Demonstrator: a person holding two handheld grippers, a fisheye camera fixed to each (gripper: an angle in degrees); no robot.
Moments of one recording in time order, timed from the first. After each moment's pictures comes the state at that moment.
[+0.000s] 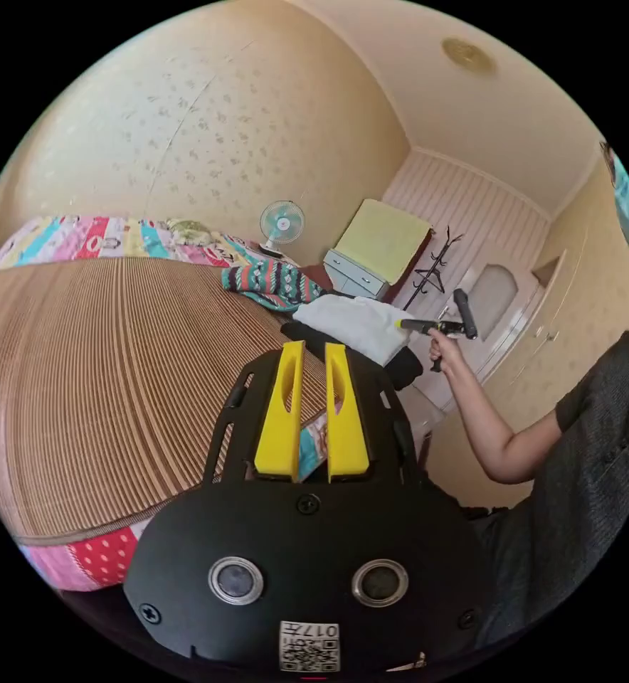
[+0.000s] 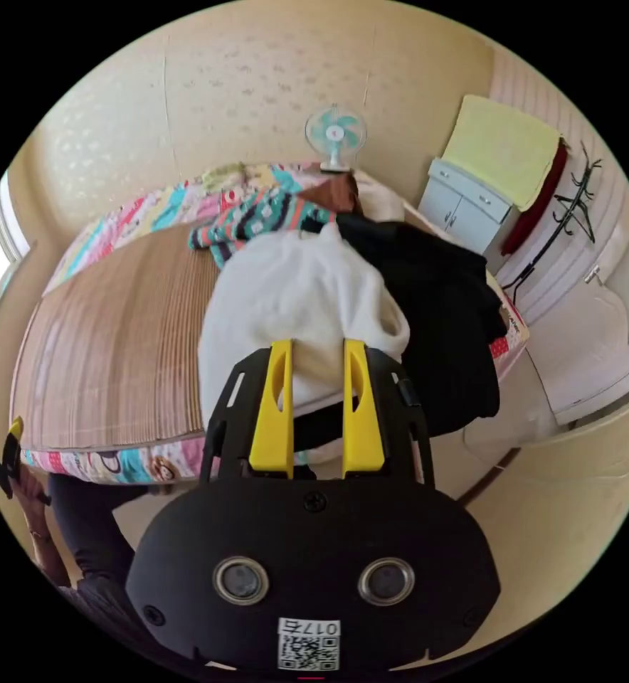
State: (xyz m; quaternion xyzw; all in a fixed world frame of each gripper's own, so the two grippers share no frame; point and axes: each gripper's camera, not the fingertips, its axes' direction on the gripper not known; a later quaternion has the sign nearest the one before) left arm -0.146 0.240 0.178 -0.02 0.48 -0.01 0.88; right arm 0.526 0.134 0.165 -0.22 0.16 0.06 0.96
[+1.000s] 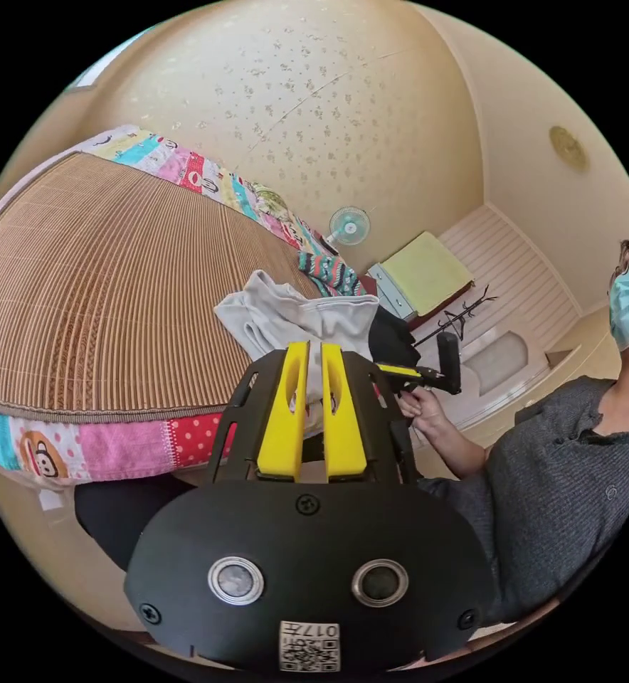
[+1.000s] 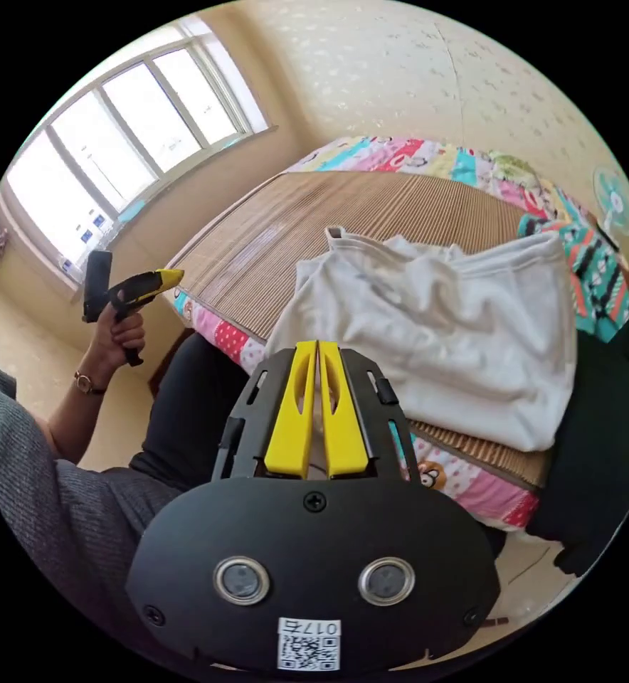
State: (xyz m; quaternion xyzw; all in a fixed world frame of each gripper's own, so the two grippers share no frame) left arm -0.384 0.233 0.205 -0.07 0.40 -0.09 0.91; right arm 0.160 0.121 0.226 -0.18 -0.22 -0.21 0.94
